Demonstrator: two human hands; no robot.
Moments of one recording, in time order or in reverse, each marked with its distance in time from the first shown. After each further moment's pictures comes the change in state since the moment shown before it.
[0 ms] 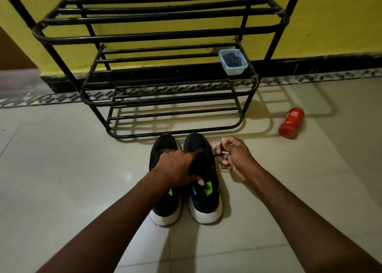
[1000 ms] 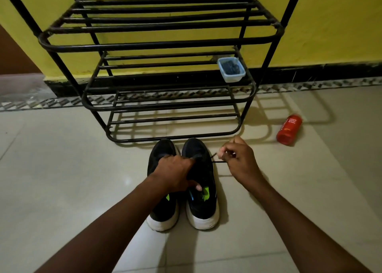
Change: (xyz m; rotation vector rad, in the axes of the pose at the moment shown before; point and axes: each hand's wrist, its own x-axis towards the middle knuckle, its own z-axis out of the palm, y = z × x) left_hand -0.004 0.005 -0.005 -0.021 -0.059 -0.024; right_hand -0.011 -0.003 -0.016 -0.757 0.164 -0.575
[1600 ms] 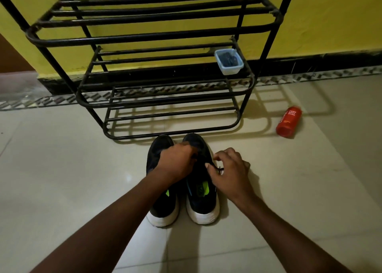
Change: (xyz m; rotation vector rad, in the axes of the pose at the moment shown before) left_hand 0.015 0.010 -0.006 -0.135 0.160 -0.111; right_hand -0.047 0.012 0.033 -0.412 0.015 0.022
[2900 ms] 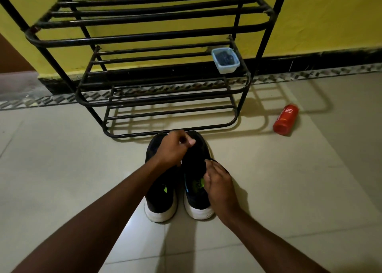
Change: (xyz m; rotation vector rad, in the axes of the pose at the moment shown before) left_hand 0.014 -0.014 0.000 -0.751 0.104 -0.170; right_hand -0.033 -0.007 0.036 0.082 0.123 -0.134
